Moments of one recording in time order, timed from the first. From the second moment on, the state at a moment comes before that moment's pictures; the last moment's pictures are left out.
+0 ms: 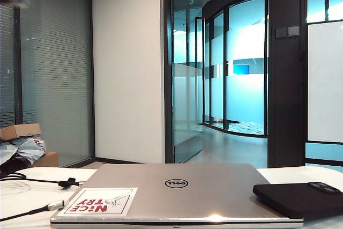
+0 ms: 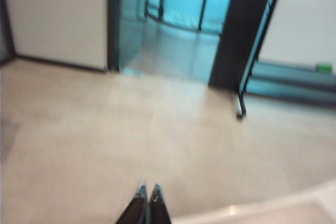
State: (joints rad) left arm -0.13 0.87 0.50 0.33 0.17 -0.08; right arm 0.22 0.67 0.68 -0.04 -0.12 0.06
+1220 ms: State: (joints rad) left arm -0.28 1.12 0.50 -0.15 0.17 0.65; right arm 0.76 0.68 0.68 -0.28 -0.07 -0.11
